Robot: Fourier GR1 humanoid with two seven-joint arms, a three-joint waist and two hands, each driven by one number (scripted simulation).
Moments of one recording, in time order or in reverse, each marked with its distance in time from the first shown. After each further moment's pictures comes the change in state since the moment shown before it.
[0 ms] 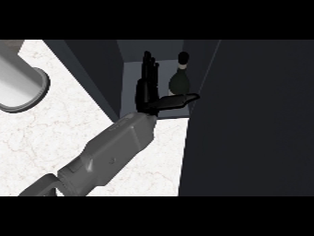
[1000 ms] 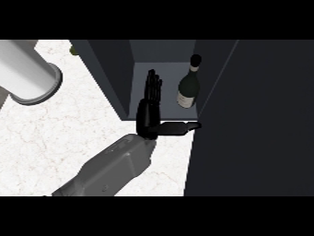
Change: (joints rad) left arm 0.209 0.026 -0.003 -0.243 -0.212 0.048 -0.039; right arm 0.035 -0.006 -0.020 -0.028 0.026 -0.020 0.006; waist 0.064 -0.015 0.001
